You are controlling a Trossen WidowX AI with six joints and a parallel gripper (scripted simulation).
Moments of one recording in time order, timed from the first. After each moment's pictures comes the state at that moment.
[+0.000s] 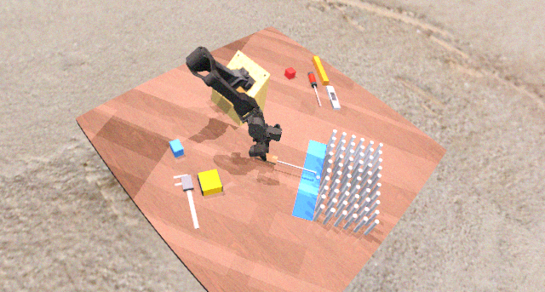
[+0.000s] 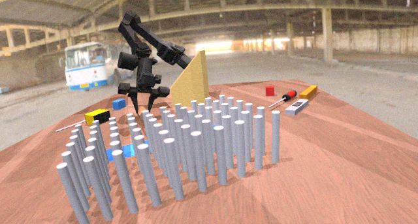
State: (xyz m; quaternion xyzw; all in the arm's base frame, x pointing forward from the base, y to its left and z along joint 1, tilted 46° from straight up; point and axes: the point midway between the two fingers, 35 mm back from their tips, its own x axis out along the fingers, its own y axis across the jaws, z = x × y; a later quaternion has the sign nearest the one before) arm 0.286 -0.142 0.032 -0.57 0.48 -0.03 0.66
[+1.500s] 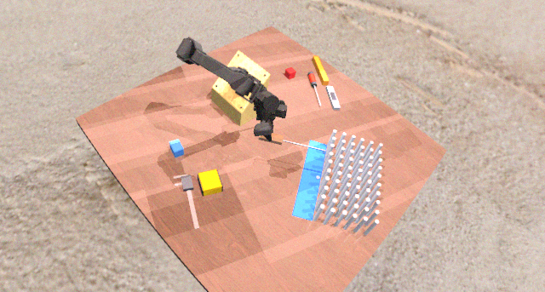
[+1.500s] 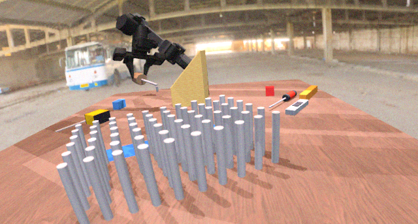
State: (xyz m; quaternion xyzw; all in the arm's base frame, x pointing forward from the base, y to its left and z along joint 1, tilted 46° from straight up) arm 0.275 -0.051 0.117 -0.58 0.49 0.01 0.65
